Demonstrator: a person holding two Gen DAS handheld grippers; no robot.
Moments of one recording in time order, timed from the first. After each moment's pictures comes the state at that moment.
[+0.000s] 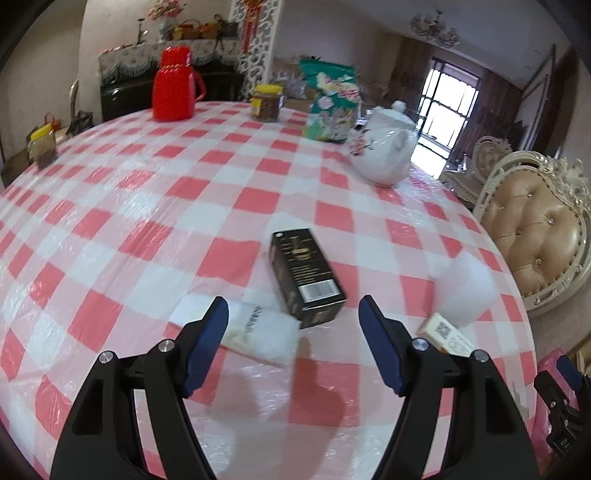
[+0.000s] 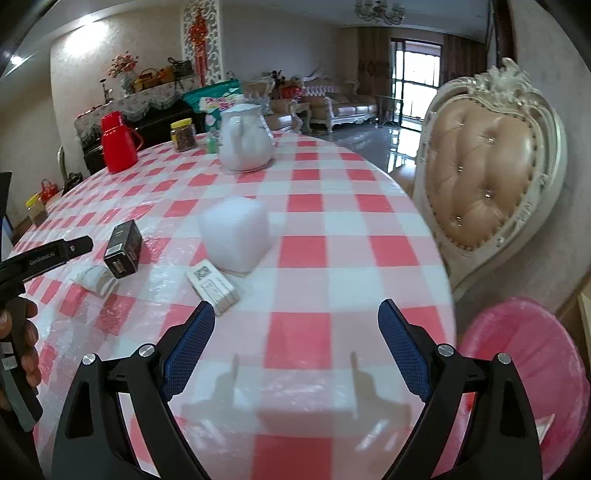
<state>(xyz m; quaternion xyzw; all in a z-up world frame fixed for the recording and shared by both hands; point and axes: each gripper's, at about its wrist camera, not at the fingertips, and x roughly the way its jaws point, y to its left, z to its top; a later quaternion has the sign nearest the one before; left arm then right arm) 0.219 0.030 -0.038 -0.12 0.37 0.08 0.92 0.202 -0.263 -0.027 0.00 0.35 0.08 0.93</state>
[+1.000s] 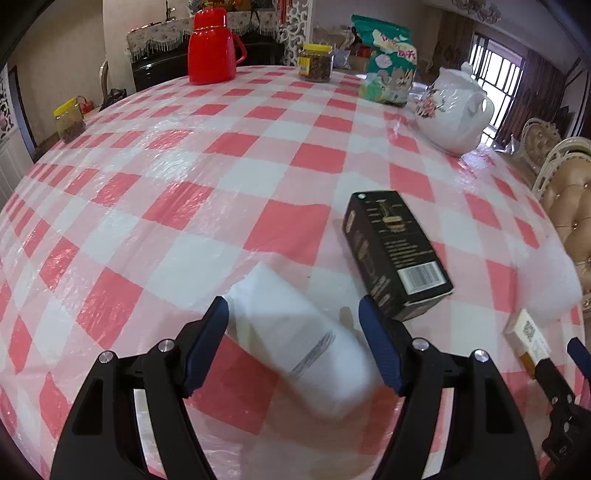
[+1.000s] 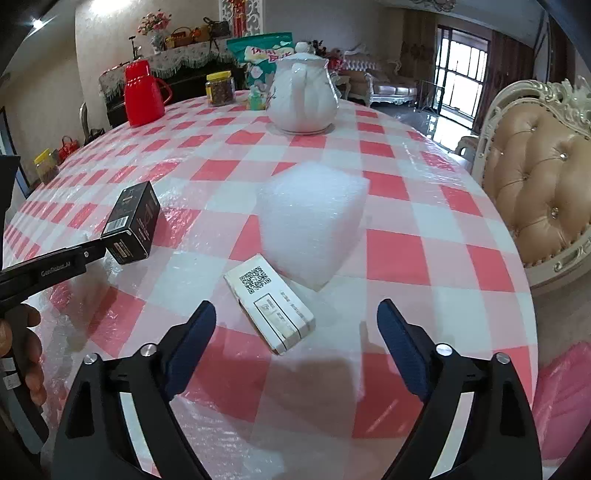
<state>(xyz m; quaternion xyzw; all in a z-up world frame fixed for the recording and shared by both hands) 0.247 0.059 -0.085 -0.10 0.44 0.16 0.88 0.266 -0.187 -0.066 -0.04 0.40 0.13 0.90</state>
